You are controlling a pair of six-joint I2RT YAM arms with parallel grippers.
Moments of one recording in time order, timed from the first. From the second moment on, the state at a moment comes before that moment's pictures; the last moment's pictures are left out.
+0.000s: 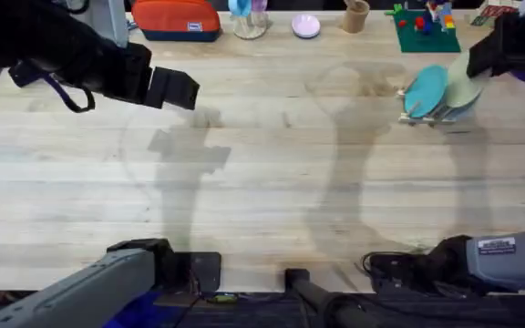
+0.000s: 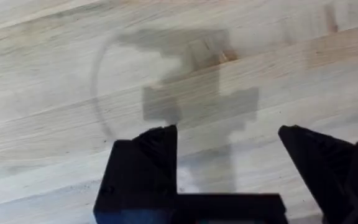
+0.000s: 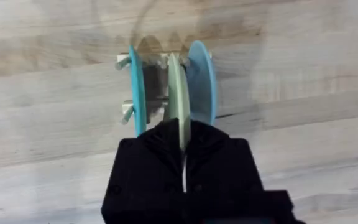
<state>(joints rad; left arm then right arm) 0.08 1.26 1.30 -1.24 0.16 0.28 -0.28 1.65 1.52 -1.11 0.03 -0.16</state>
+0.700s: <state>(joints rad) 0.08 1.26 1.30 -1.24 0.16 0.28 -0.28 1.72 1.52 -1.11 0.03 -0.16</state>
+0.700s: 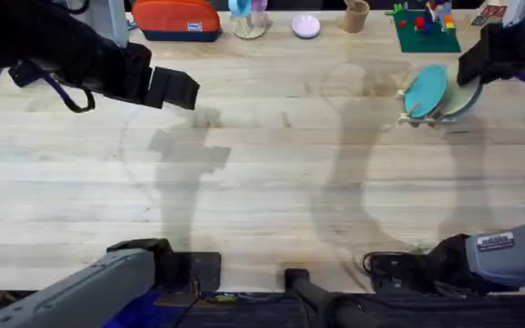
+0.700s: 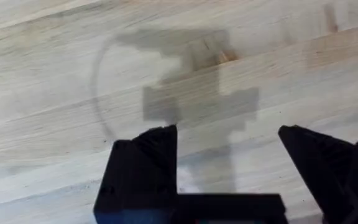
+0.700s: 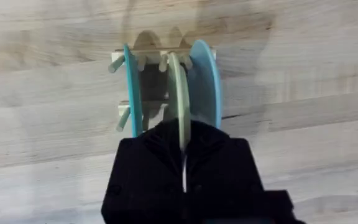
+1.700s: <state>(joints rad) 0.08 1.26 1.30 -1.24 0.16 0.28 -0.28 1.72 1.52 -1.11 0.02 -0.16</state>
